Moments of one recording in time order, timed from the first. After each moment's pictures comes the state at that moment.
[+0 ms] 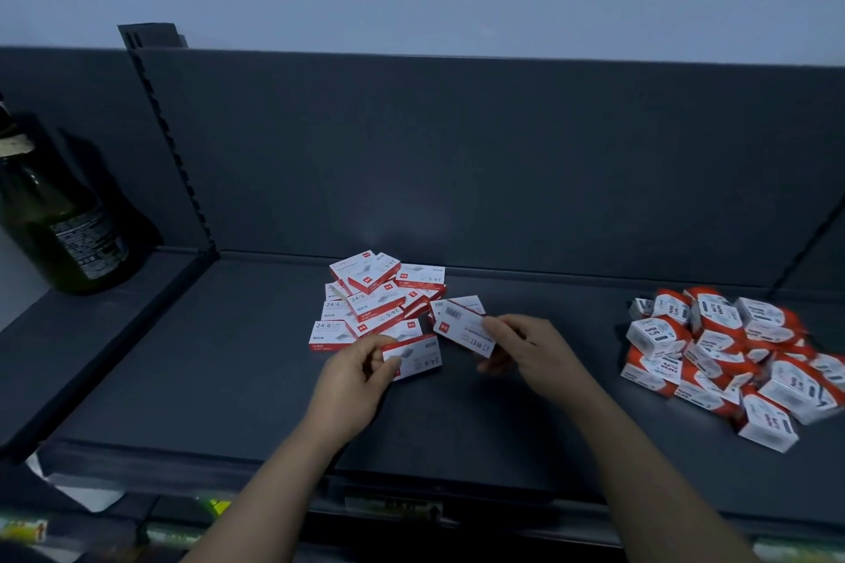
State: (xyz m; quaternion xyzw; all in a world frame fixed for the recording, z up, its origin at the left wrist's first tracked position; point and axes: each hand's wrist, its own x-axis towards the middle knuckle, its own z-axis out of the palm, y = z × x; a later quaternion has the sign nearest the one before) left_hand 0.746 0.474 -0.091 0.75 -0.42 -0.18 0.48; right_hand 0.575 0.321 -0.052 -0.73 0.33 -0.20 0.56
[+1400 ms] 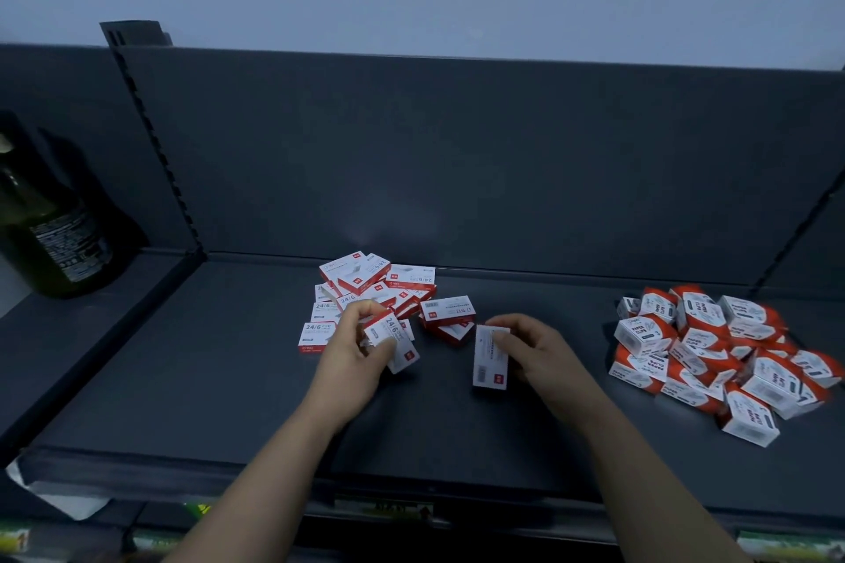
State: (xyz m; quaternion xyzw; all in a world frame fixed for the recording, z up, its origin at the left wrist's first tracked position) left_hand 0.745 0.458 -0.076 0.70 -0.37 -0.23 0.56; right_hand 0.560 0.313 -0.066 -0.67 0.37 -0.24 0.61
